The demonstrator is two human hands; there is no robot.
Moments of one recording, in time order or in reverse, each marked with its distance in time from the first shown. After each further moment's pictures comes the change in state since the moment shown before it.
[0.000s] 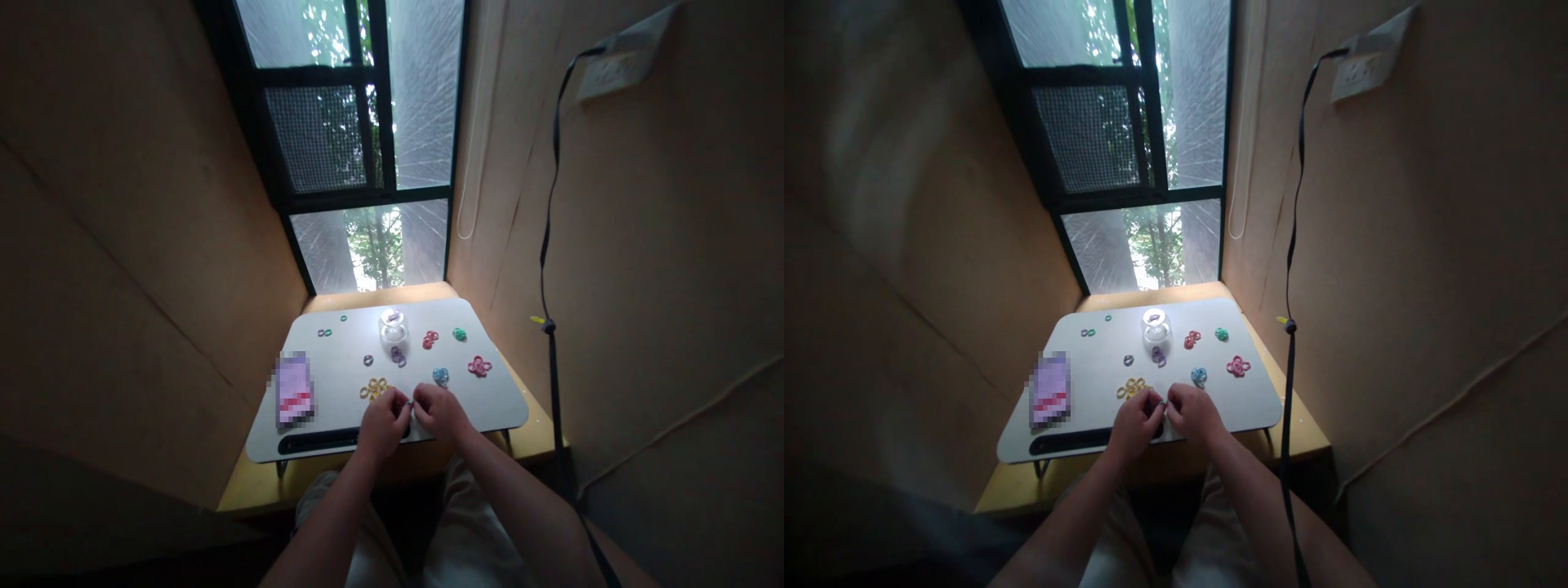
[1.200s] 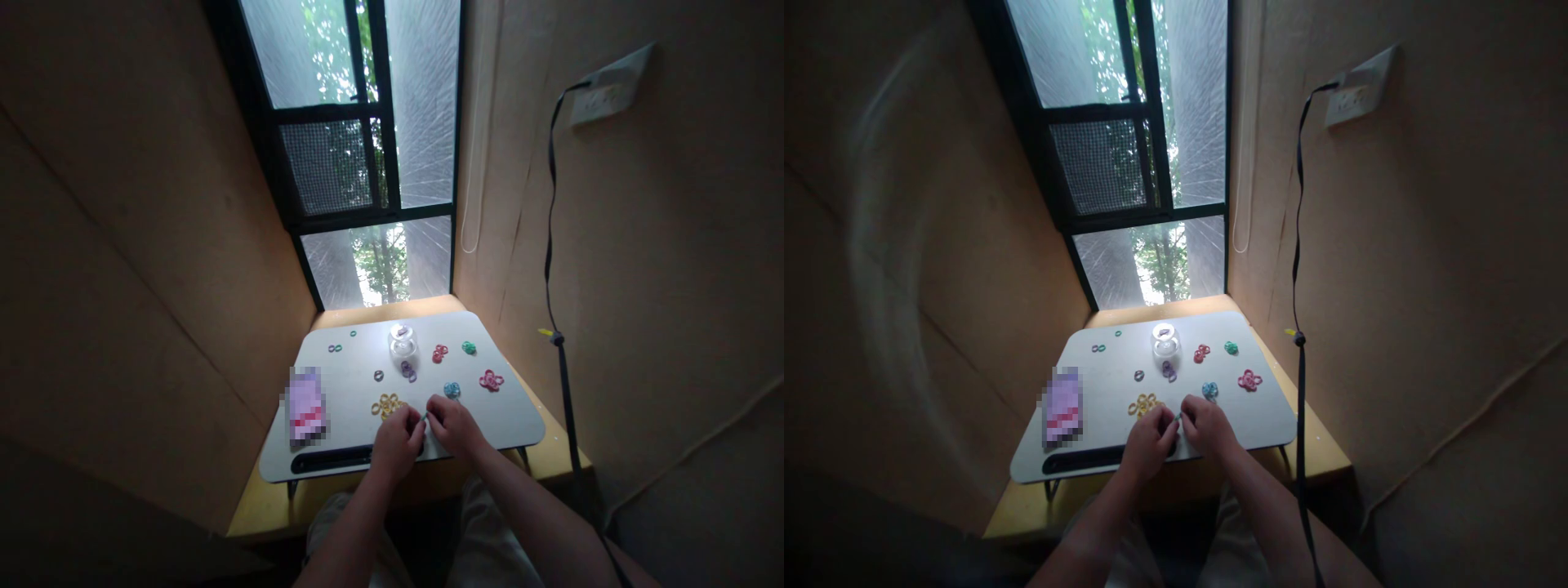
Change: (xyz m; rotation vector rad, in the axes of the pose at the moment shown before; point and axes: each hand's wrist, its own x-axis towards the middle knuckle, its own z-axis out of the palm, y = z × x) left_hand -0.002 -0.001 0.000 0.032 -0.035 0.014; right_hand 0.002 0.001 0.000 0.026 0.037 0.034
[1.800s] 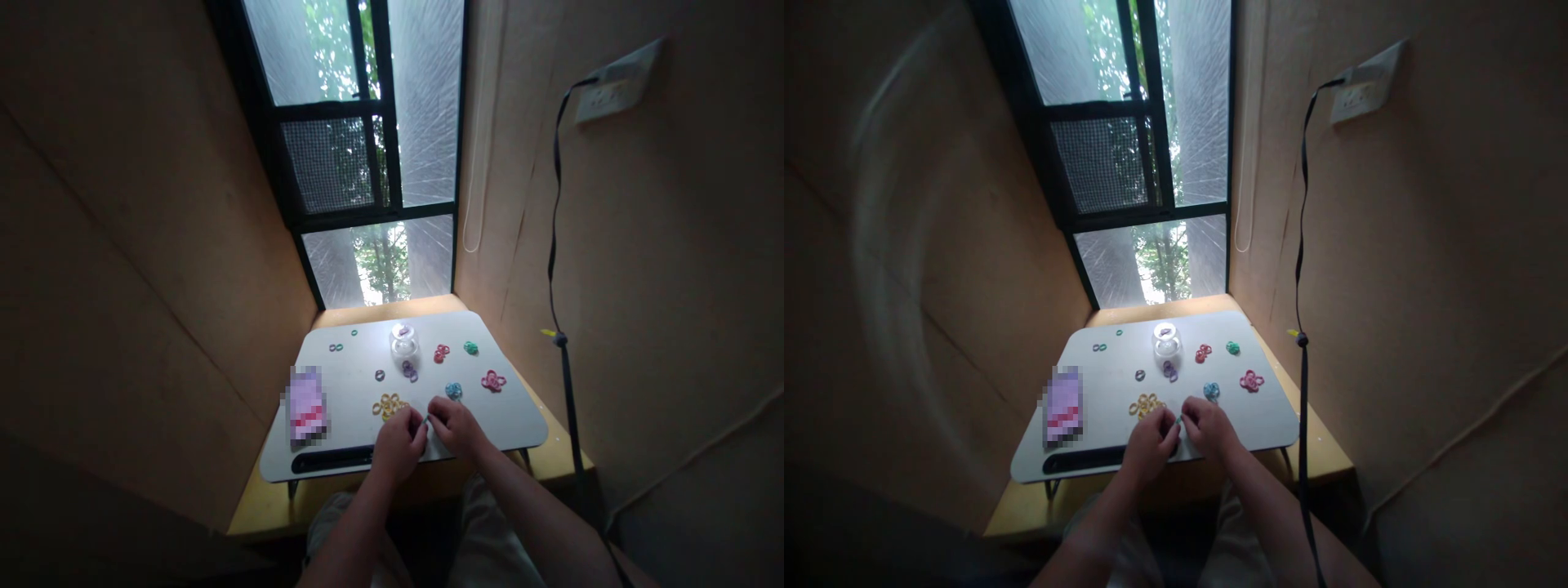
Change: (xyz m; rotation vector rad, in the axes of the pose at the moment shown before) left_hand -0.002 0.002 -0.001 0.017 -0.008 0.003; right_hand 0.001 0.000 -0.004 0.085 -0.028 -0.024
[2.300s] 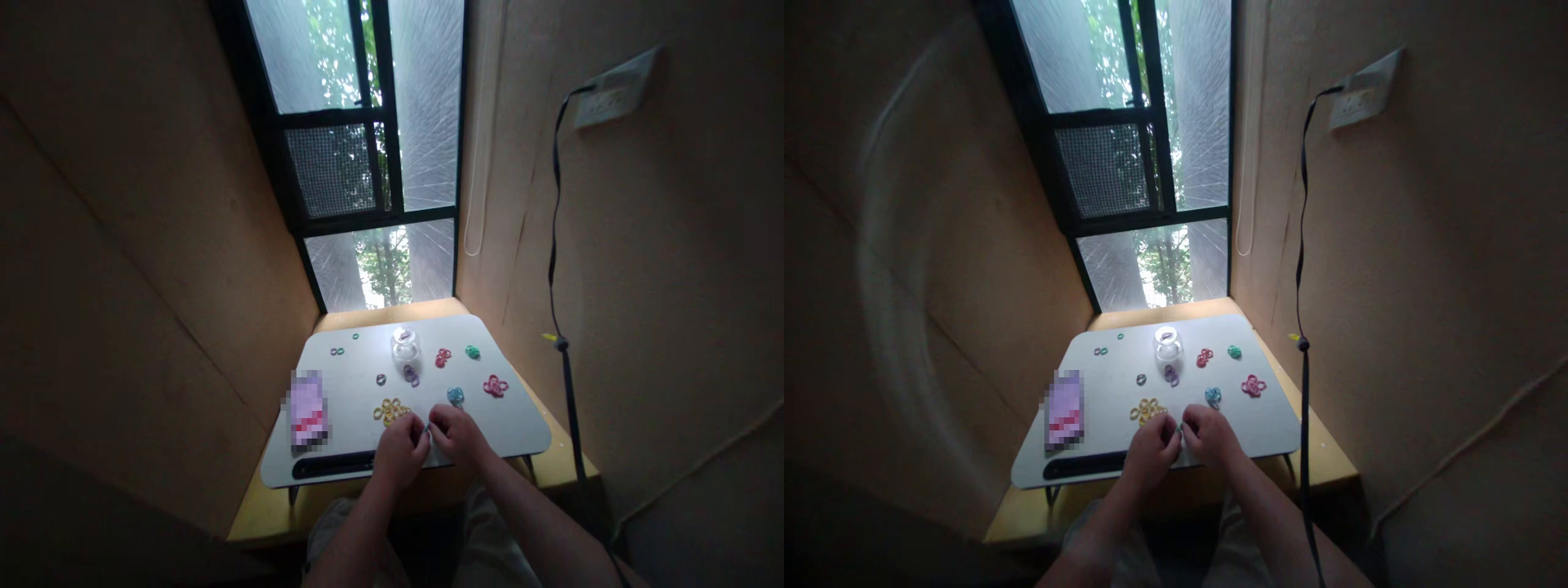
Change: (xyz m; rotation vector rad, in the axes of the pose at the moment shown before) left_hand -0.001 -0.001 0.003 0.031 -0.005 0.006; right_hand -0.004 -0.001 0.001 -0.072 -0.021 -0.031
